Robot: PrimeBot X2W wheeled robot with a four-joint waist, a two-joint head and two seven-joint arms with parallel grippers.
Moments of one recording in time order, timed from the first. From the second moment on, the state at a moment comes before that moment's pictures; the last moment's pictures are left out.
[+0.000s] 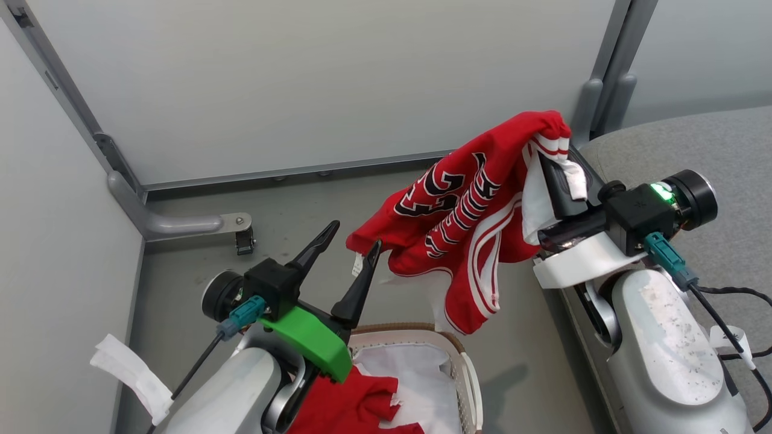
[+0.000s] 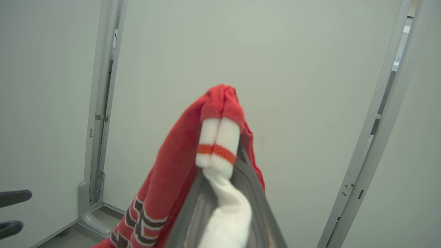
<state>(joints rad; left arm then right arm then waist) -0.45 0.26 -0.78 0.33 -0.61 -0.05 -0.26 -0.42 -0.05 0.15 0.12 -0.04 0.13 -0.26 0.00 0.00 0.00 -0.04</state>
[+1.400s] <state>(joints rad) -0.35 0.15 -0.67 0.32 -0.41 -0.12 -0.26 -0.42 -0.05 0.02 0.15 -0.09 0.13 -0.26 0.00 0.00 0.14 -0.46</state>
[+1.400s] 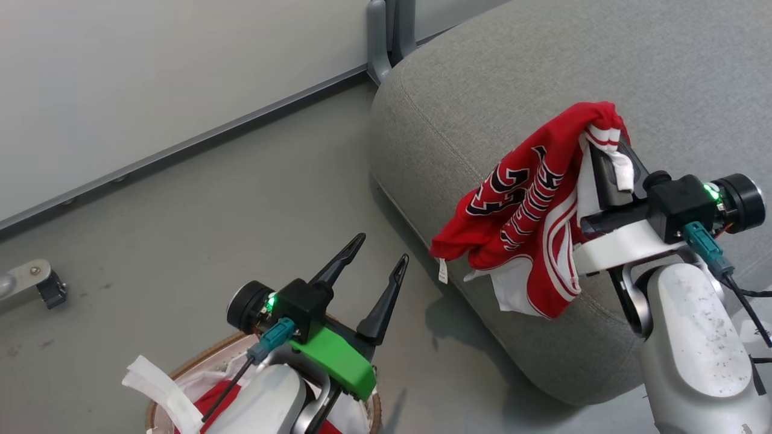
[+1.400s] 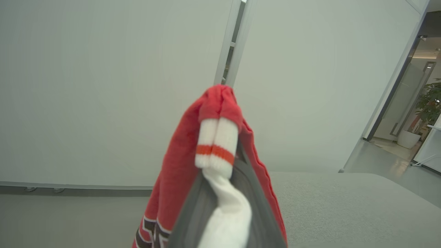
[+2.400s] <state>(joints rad) -0.52 0.22 -0.73 0.14 -0.33 -0.12 -0.16 -1.35 -0.57 -0.26 0.63 -0.23 0.13 -0.26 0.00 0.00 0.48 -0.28</state>
